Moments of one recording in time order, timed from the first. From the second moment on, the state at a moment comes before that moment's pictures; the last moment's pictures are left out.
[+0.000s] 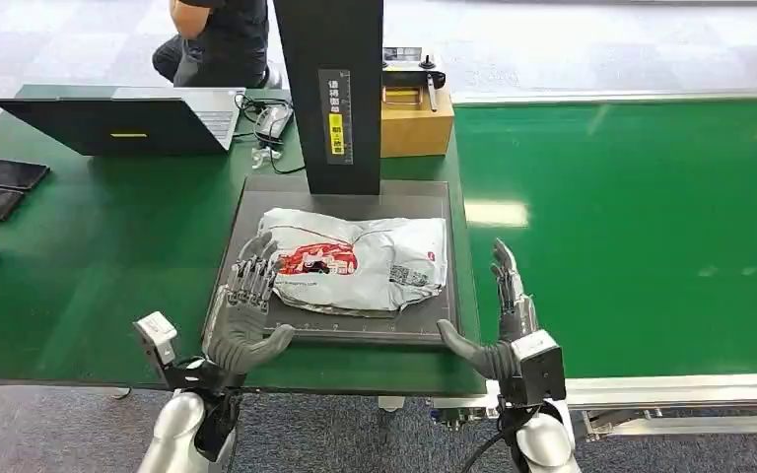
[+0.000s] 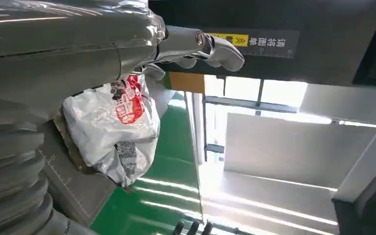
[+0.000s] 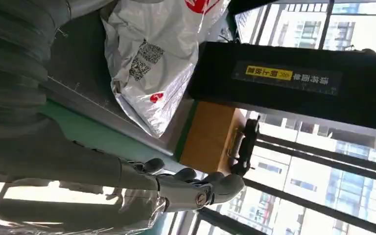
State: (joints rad) left arm -0.10 -0.20 -0.10 -1.16 -0.10 -0.29 -0.57; right arm -0.04 0.09 0.12 -1.53 0.24 -0.08 -0.55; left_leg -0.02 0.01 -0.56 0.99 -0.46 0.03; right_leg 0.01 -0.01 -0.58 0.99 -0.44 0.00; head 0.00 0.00
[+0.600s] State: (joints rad) left arm -0.24 -0.20 -0.20 -1.13 -0.63 -0.02 -0.52; right arm -0.03 0.11 0.09 -1.53 0.26 0.04 -0.53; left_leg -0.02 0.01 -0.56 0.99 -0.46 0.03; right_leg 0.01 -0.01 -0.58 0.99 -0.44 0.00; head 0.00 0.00
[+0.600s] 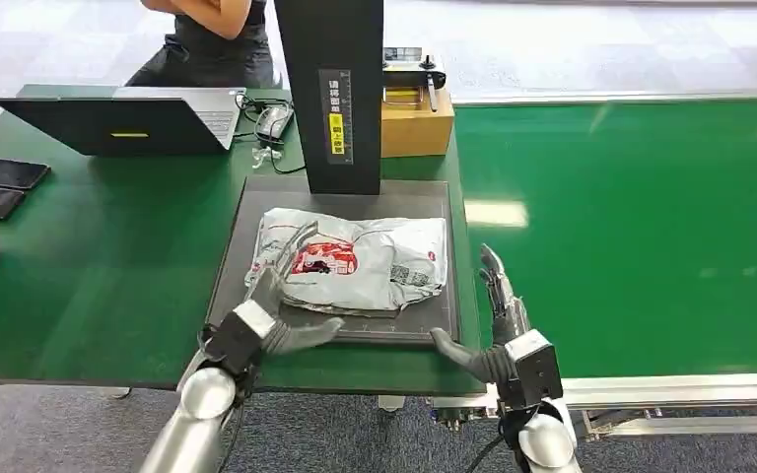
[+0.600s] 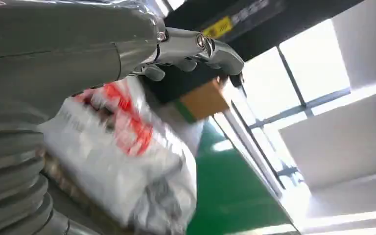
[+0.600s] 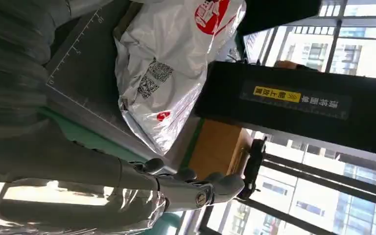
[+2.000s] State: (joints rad) left arm -0.81 -0.25 -0.37 -0.38 -1.14 -0.18 0.07; right arm -0.04 0.14 0.06 -1.50 0.37 0.06 -0.53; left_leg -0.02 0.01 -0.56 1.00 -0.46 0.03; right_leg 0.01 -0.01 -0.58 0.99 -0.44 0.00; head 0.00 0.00
